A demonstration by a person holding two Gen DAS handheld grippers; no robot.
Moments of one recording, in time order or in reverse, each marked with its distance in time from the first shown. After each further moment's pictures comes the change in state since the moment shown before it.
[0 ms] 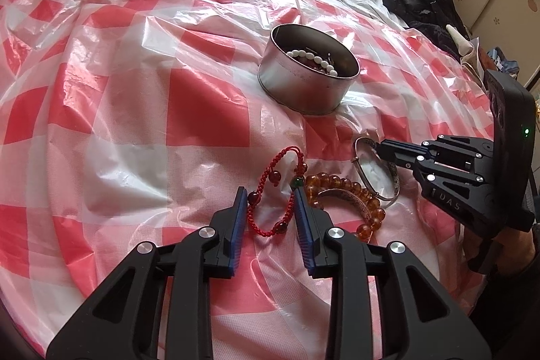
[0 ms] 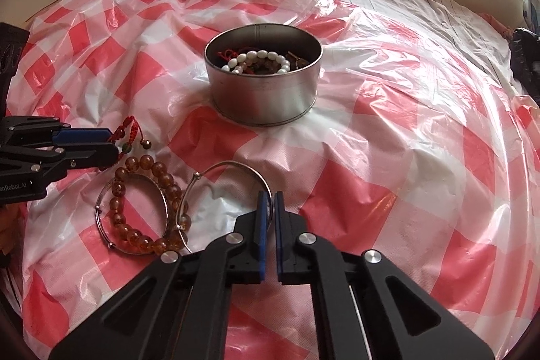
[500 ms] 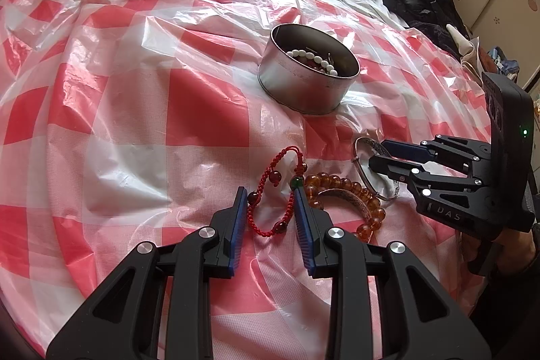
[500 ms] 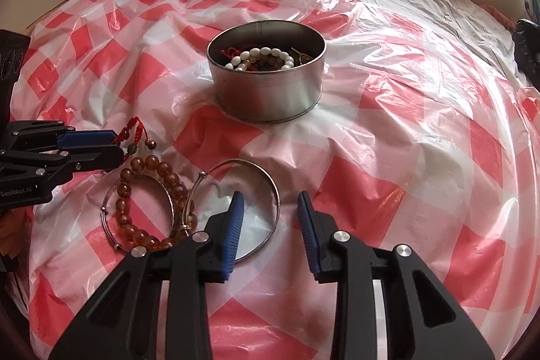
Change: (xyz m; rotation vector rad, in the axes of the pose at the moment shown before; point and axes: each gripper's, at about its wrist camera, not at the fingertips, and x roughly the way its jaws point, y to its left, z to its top) left arm 0.000 0.000 0.001 0.000 0.003 0.000; right arm 0.004 0.001 -0.002 0.012 0.025 0.040
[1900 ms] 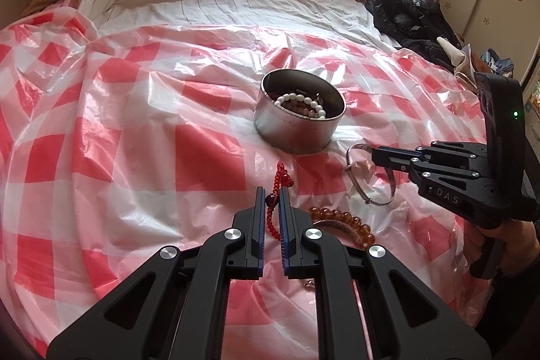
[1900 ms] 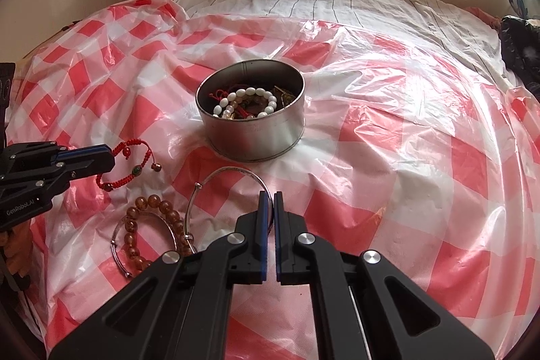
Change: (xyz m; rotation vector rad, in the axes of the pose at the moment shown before) left arm -0.028 -0.012 0.010 0.070 -0.153 0.035; right arm -0.020 -0.014 0.013 0.072 -0.110 0.005
